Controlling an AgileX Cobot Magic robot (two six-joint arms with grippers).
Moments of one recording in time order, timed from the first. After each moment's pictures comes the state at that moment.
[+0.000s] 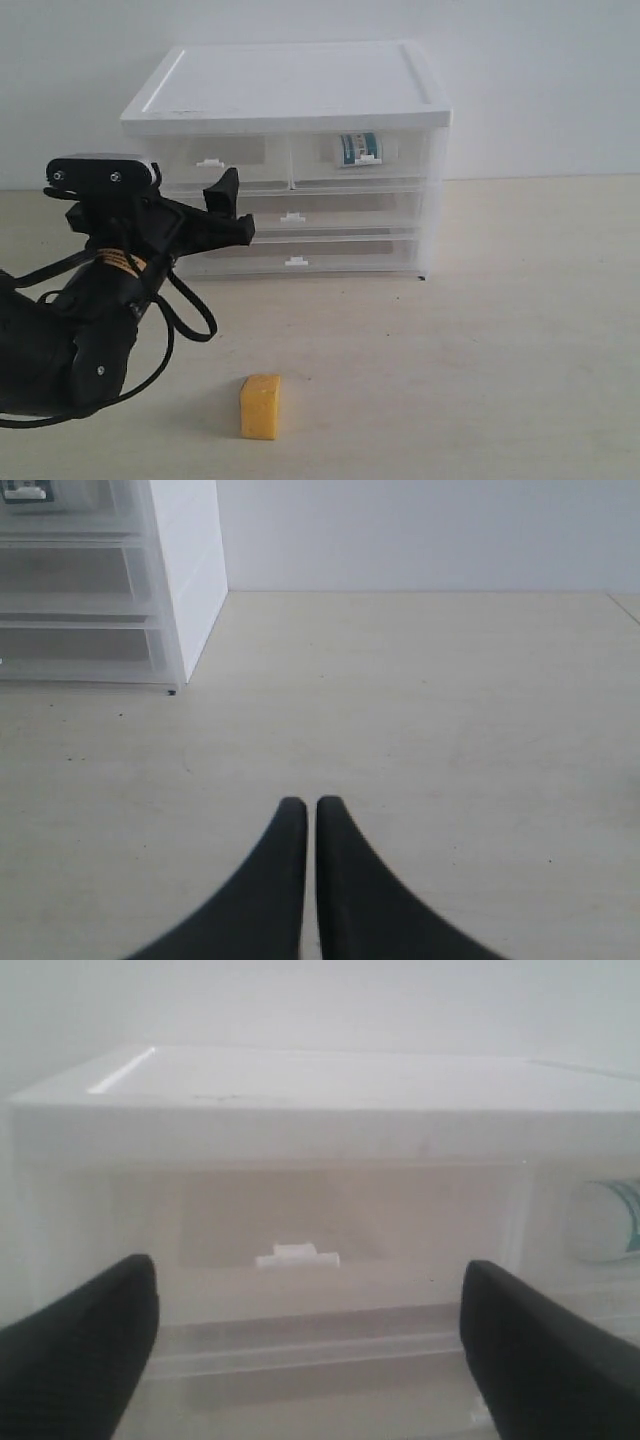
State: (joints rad) left arm -0.60 1.90 -0.69 -0.44 -1.20 0.15; right arm 0.08 0.01 0.00 -0.01 0.33 0.03
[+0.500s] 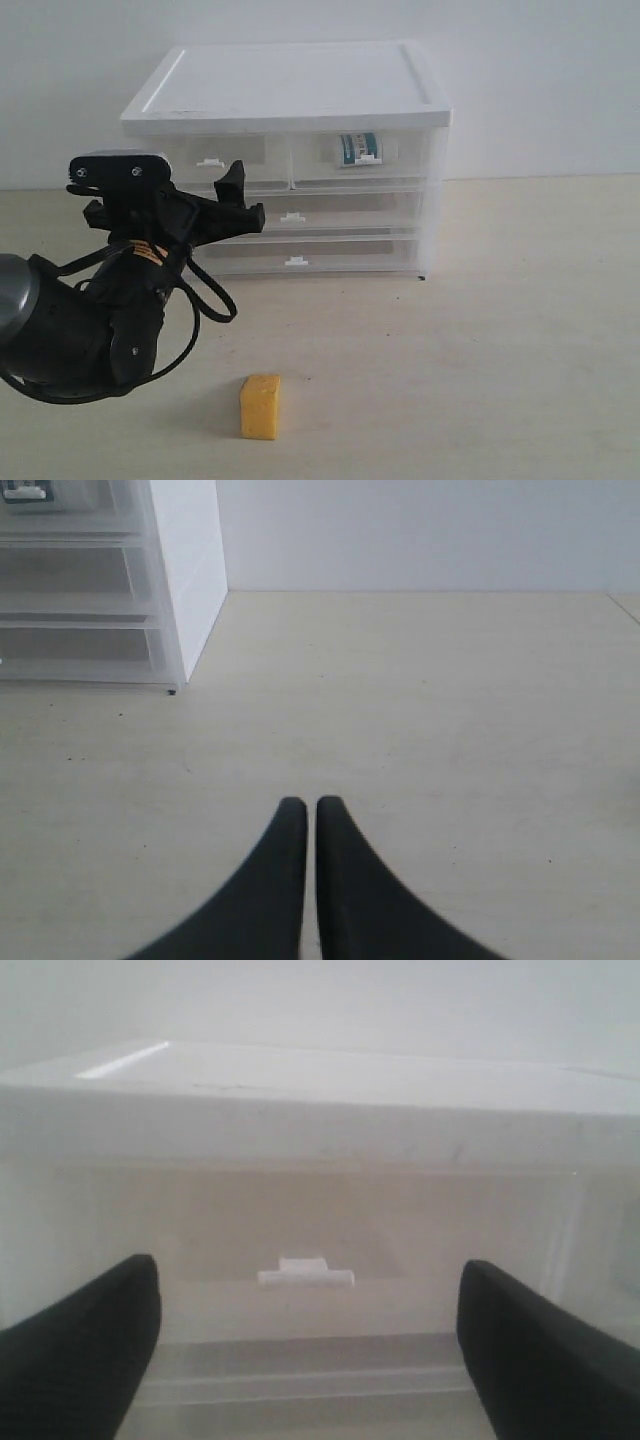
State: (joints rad) left arm -0.60 1.98 -0.79 -0.48 -1.21 0.16; right arm 0.08 0.01 0.00 -0.01 0.33 0.03
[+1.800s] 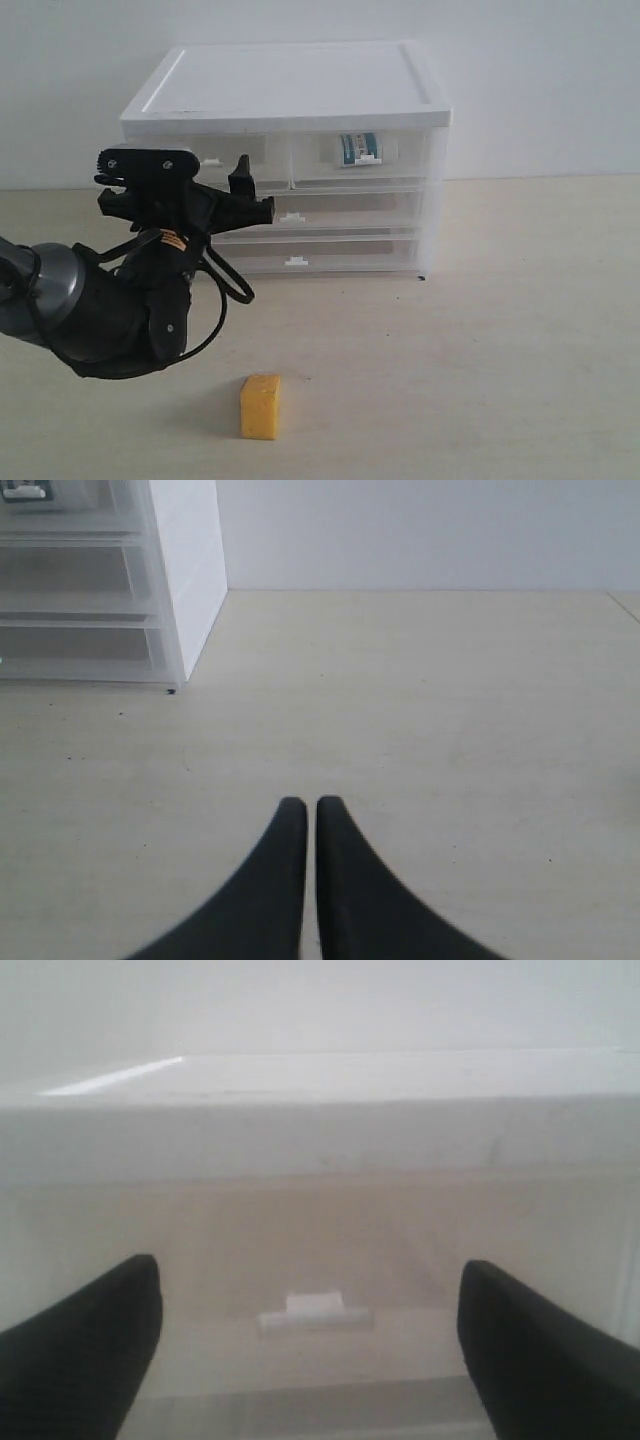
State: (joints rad) left arm -0.60 2.07 -0.91 -0.55 -1.21 0.28; right arm 0.08 0.01 0.00 -0.01 0.33 0.03
